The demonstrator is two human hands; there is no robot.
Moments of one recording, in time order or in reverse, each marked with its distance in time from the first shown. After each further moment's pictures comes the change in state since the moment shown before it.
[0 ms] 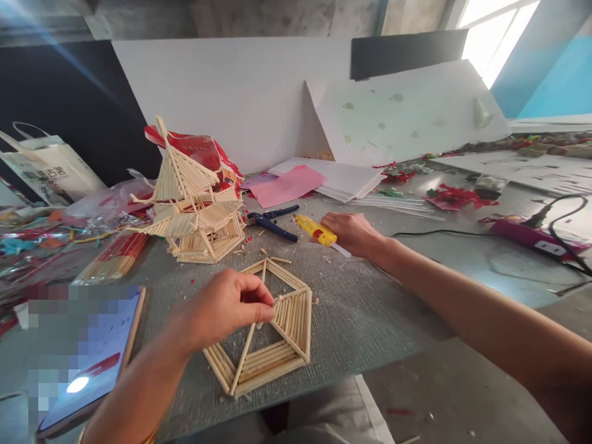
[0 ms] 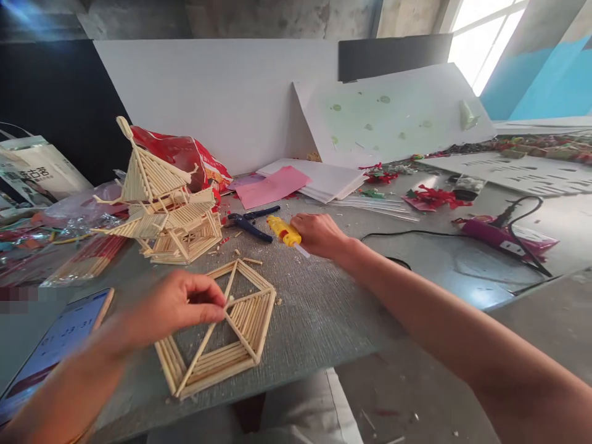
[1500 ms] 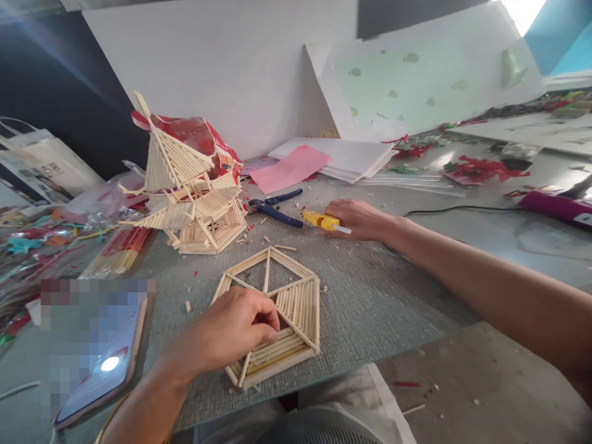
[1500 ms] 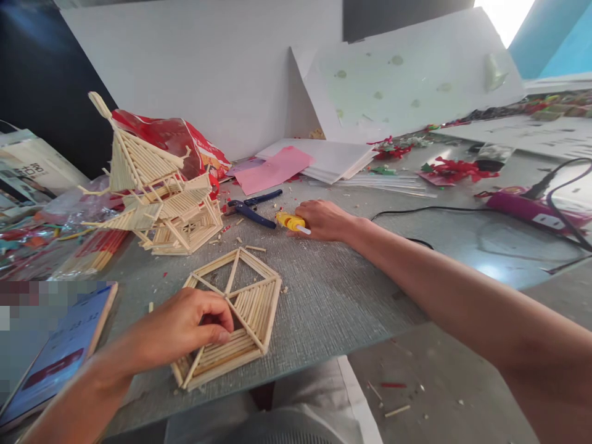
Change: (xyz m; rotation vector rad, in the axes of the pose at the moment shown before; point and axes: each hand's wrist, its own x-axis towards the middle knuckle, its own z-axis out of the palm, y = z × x) left_hand -0.007 -0.010 0.012 0.465 -0.276 -0.055; right_hand 0.006 0.011 0.016 0.104 -0.170 -0.115
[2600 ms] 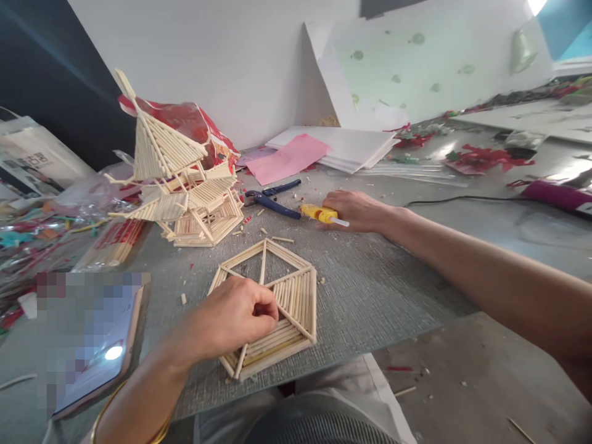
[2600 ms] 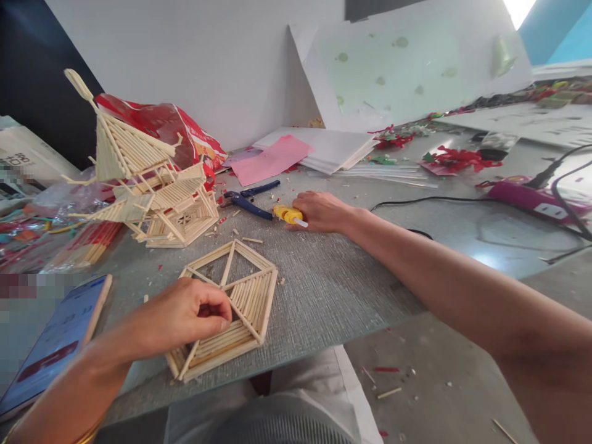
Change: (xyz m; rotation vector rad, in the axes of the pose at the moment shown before) left_hand 0.005 0.003 -0.001 0.054 -0.024 0.018; right_hand 0.001 0.000 0.003 0.033 -0.018 0.000
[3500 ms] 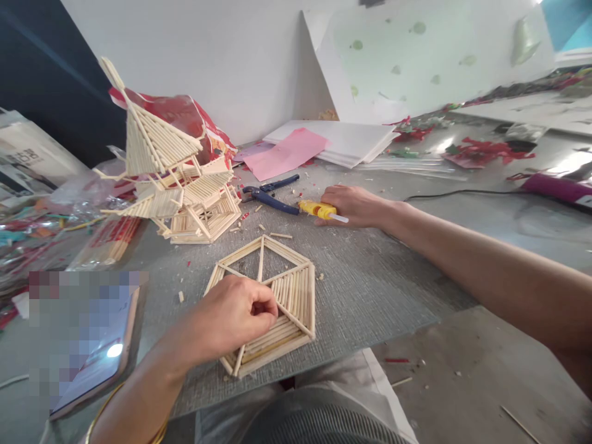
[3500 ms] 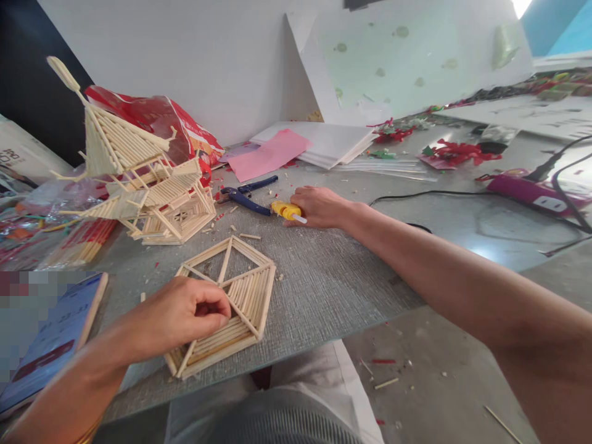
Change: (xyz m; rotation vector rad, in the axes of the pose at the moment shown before) left_hand 0.001 0.000 0.003 0.025 0.028 -0.002; right_hand -0.001 0.000 -0.002 0.004 -0.006 -0.036
